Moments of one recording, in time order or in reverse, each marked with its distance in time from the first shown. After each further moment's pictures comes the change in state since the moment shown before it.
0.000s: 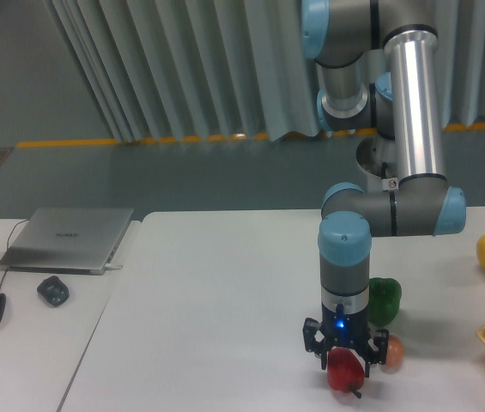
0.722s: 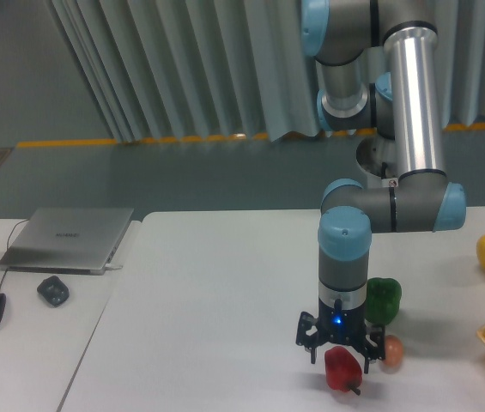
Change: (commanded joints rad) arm 0.000 0.006 0.002 0.002 -0.044 -0.029
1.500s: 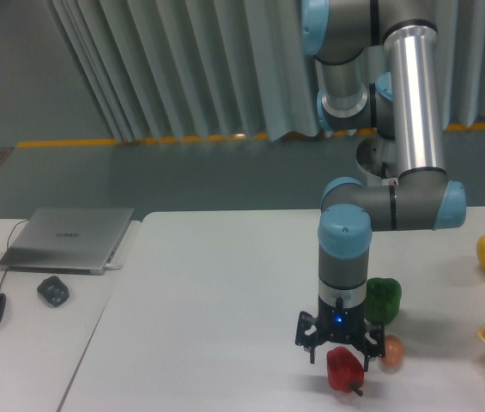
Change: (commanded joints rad) arm -0.002 0.011 0.000 0.000 -0.005 -0.051
